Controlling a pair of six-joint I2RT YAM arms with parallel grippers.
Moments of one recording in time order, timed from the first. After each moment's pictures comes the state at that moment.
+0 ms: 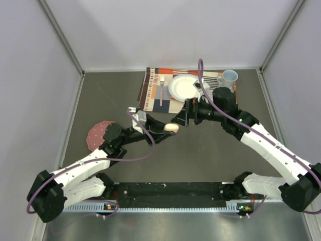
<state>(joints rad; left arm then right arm) -0.71 0.99 0.51 0.81 0.68 -0.31 0.63 1.14 1.08 -0.32 -0.44 0.48</state>
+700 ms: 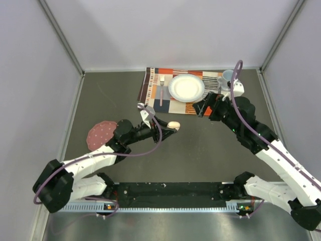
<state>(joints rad) -0.72 1.11 0.51 0.74 0.53 -0.35 0.63 0.92 1.02 -0.39 0.17 0.58</state>
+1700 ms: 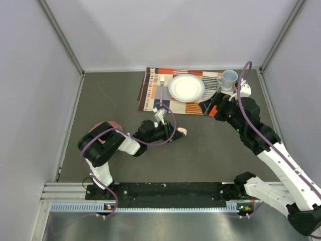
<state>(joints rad) -0.73 1.78 0.56 1.04 0.41 -0.86 0.51 0.87 0.97 -0.39 0.14 0.61</state>
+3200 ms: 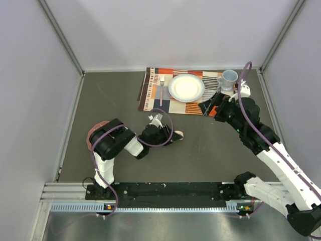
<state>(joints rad) -0.75 1.94 0.55 1.07 0.22 -1.11 0.50 0.87 0.96 -0.39 0.11 0.64</state>
